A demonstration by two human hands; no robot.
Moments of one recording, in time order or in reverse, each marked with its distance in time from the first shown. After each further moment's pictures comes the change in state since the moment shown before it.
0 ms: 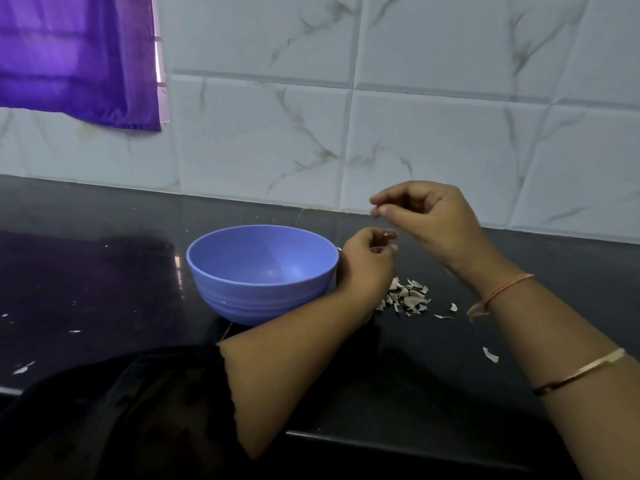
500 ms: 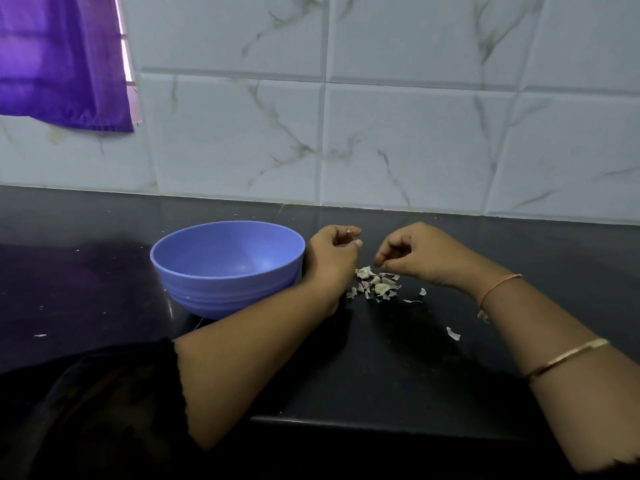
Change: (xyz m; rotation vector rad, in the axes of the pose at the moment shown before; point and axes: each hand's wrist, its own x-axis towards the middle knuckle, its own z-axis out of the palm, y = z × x) left_hand -0.007 0.002 -0.004 0.023 0.032 -0.094; right_hand -0.021 0.036 -0.036 -0.540 -0.361 0.273
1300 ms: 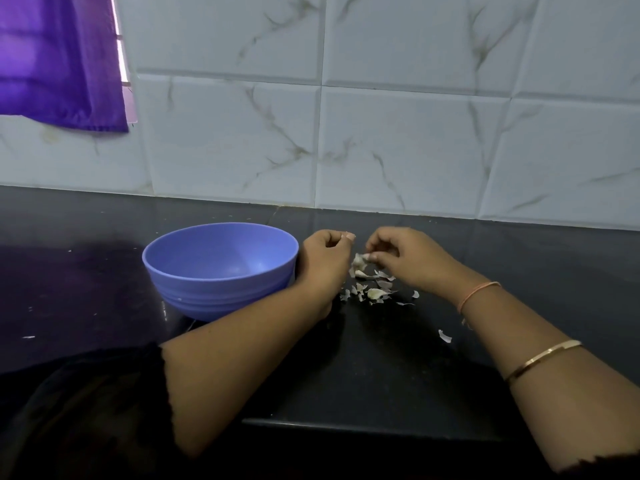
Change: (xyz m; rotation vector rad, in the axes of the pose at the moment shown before) left_hand -0.004 0.006 -0.001 0.005 0.022 -0.037; right_hand 0.011 0.008 0.015 0.038 0.131 -0.044
